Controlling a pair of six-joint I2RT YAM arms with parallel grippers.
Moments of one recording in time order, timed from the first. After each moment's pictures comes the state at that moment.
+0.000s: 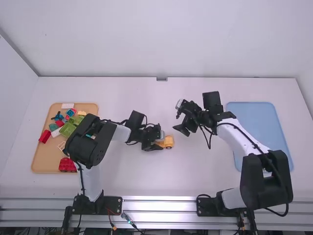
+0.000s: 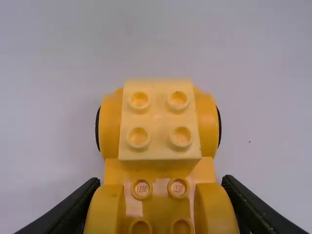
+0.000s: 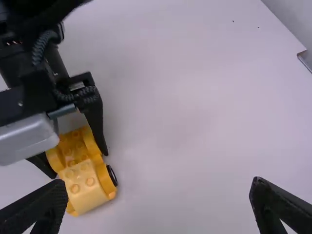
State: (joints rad) left arm -0.36 1.99 0.84 0.07 0.79 0.95; right arm 0.22 1.55 0.94 -0.34 -0.64 -0.79
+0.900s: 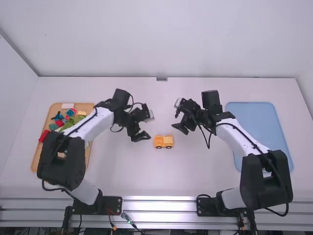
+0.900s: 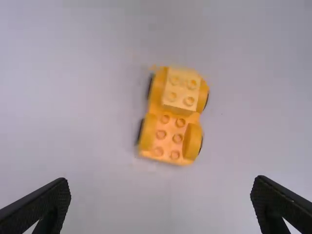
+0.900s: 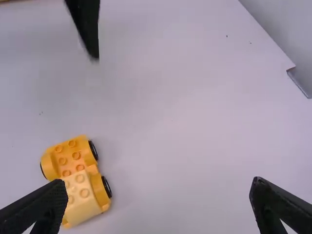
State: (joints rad) left arm -0.21 1.67 1.11 -0.68 0.64 0.90; right arm 0.23 1.55 0.94 -0.29 -0.64 -0.79
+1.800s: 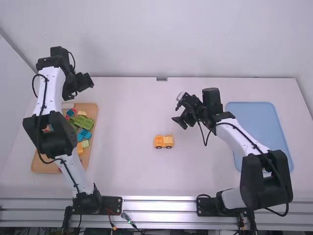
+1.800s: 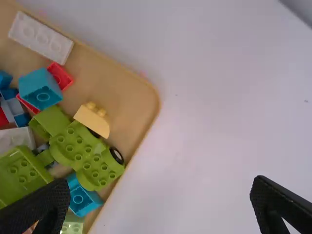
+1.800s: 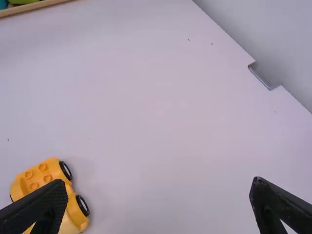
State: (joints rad) left arm 0.30 2.09 2.08 -1.25 0.07 -0.32; right arm 0.23 1.55 0.94 -0.18 -0.56 -0.63
